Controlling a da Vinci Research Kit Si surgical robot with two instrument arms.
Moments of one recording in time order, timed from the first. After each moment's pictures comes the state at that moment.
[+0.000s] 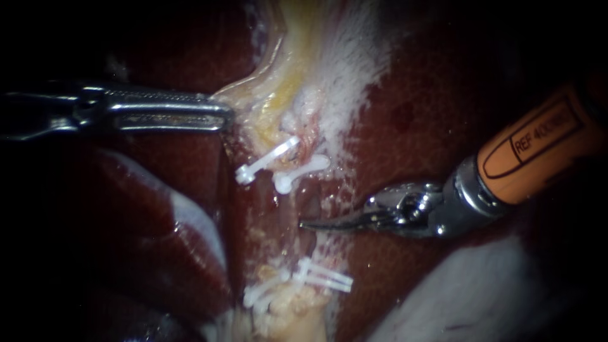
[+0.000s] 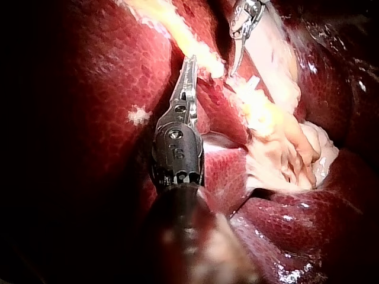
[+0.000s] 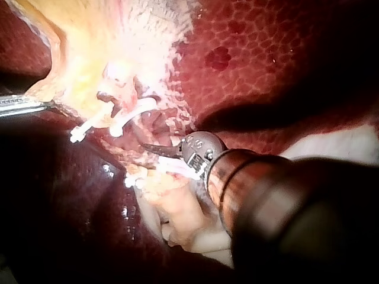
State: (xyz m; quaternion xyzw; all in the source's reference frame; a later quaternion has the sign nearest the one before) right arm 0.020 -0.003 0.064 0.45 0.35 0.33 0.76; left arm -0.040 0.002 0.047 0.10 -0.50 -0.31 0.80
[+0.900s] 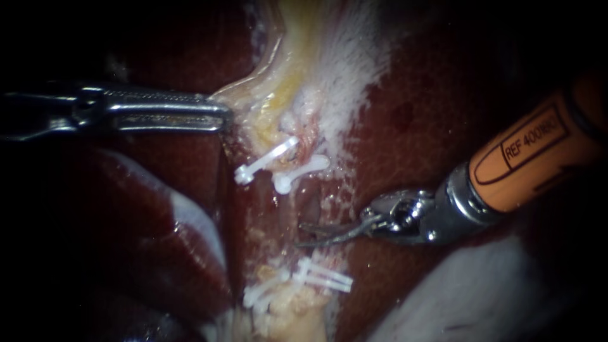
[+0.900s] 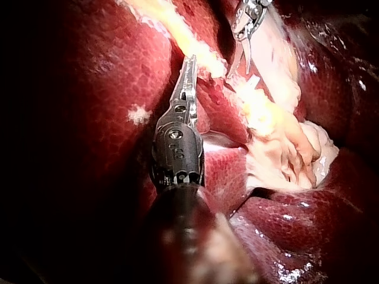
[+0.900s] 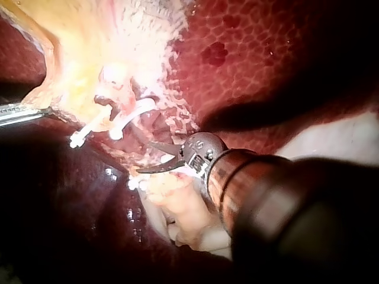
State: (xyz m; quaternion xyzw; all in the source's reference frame) right arm 0.020 -0.004 0.064 0.45 0.35 0.35 0.74; left arm -0.040 0.002 0.047 0.10 -0.50 -0.31 0.80
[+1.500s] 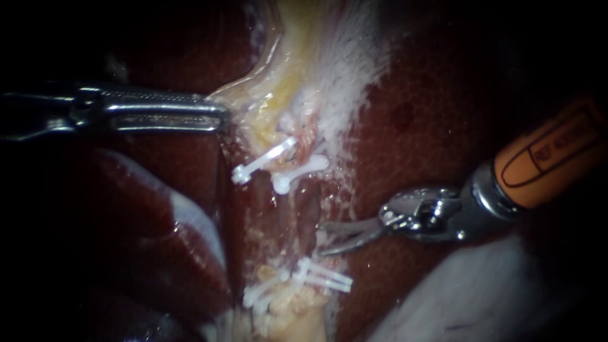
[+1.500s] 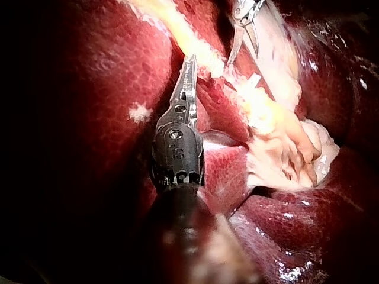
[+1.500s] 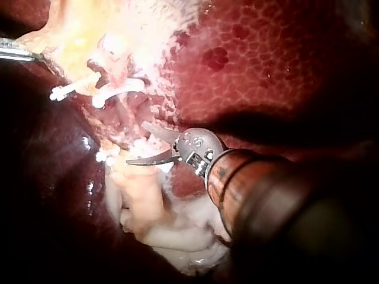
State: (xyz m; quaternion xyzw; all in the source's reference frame) right arm 0.017 -0.002 0.063 0.35 0.45 0.19 0.80; left arm -0.039 0.002 0.047 0.10 -0.50 -0.31 0.80
